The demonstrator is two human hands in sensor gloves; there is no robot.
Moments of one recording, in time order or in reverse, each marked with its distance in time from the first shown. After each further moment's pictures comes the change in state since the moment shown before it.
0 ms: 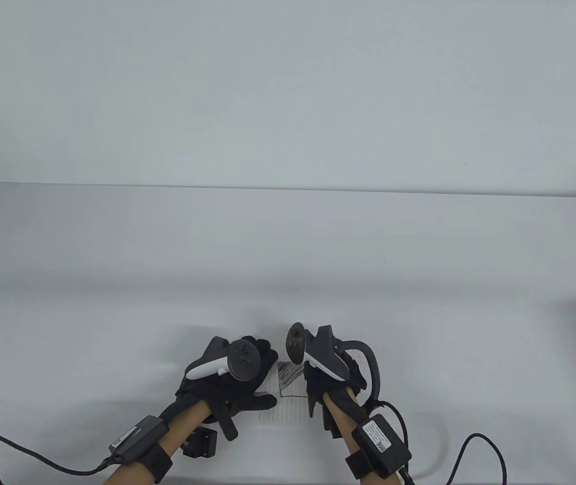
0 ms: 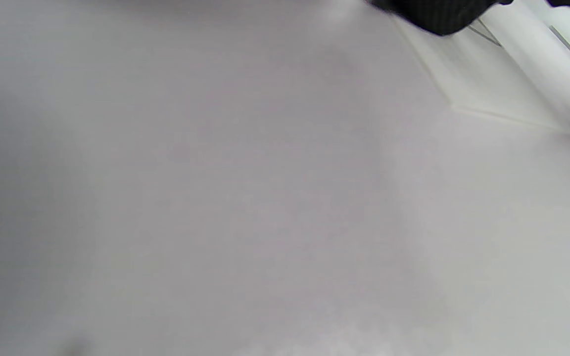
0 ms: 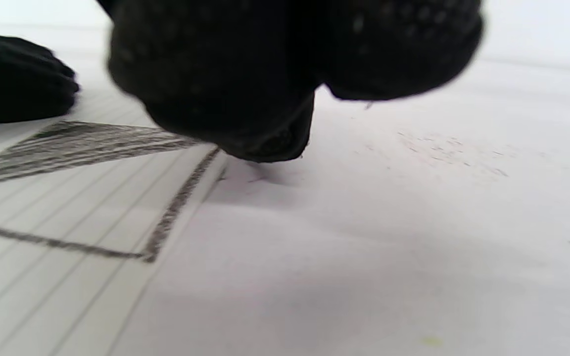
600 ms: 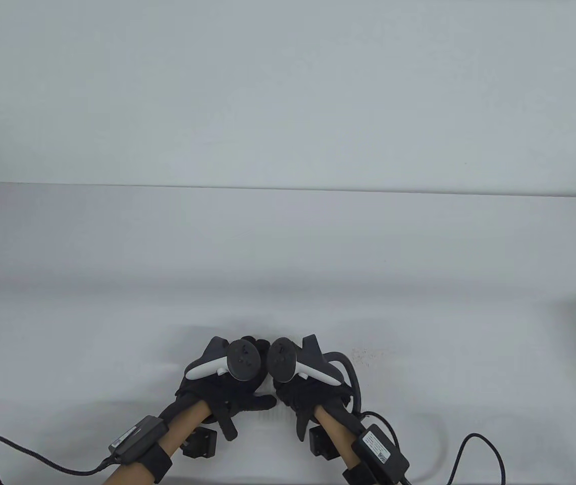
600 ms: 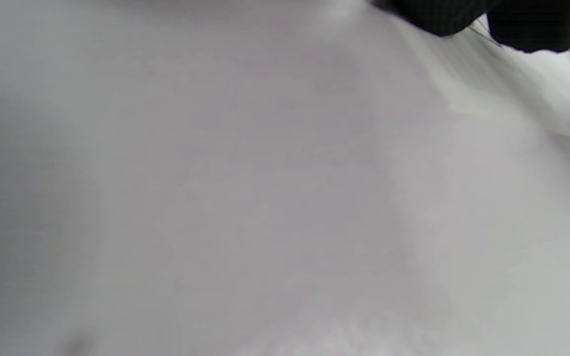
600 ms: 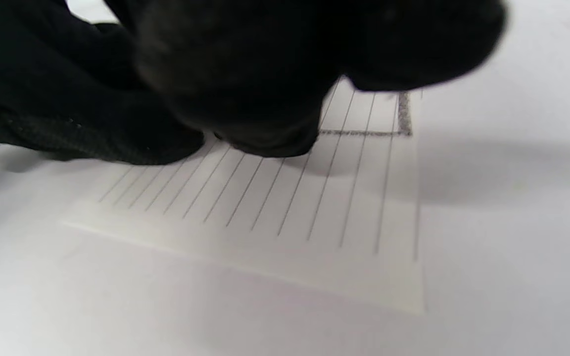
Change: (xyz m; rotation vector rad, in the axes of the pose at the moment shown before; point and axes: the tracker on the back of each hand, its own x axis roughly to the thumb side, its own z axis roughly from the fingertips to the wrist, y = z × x) left_hand 0.000 0.000 0.000 0.000 -0.001 0.004; right_hand 0.031 0.006 0.019 0.261 -0.256 -0.126
